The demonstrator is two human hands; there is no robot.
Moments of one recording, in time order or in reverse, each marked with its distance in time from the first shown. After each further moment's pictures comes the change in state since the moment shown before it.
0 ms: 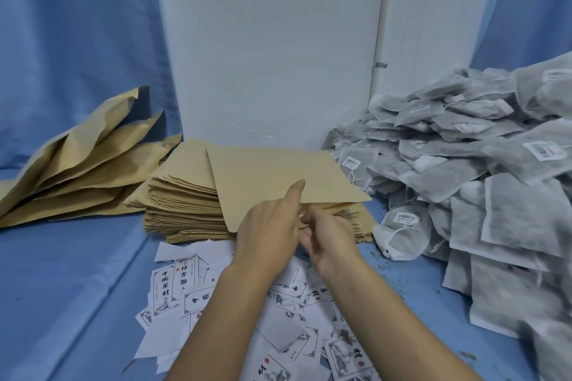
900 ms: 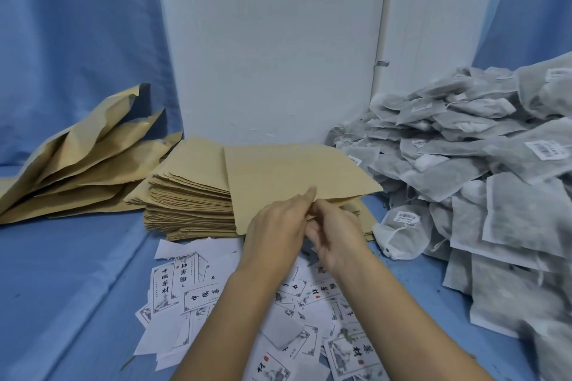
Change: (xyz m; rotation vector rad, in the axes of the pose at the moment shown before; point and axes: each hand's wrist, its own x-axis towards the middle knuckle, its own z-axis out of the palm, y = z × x) left_hand -0.010 0.006 0.006 -0.068 -0.004 0.074; right_hand 0.010 -0.004 -0.005 0.026 0.009 -0.019
